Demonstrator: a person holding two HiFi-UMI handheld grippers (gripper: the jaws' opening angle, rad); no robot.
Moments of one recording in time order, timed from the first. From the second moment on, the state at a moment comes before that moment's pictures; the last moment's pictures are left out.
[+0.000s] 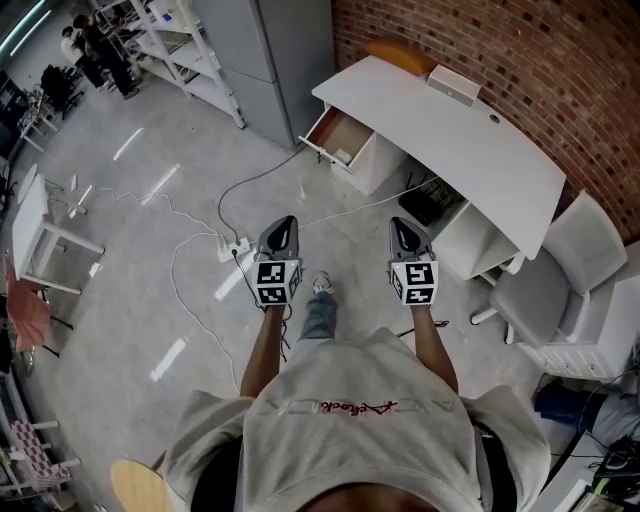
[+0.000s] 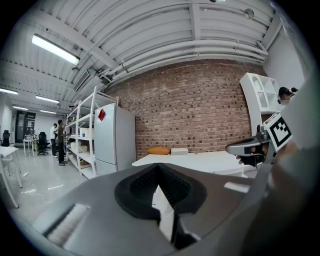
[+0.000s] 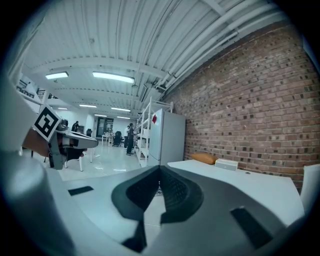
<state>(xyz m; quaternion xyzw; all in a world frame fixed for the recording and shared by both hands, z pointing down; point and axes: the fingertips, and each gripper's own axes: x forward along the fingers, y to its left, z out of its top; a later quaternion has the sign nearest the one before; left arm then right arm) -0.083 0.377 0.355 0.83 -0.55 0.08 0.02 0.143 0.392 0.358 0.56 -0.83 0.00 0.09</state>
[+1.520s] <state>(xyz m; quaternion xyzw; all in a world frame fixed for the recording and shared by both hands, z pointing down) -0.141 -0.002 0.341 0.86 -0.51 0.06 0.02 0.069 0.020 0.327 0.58 -0.81 -0.02 0.10</state>
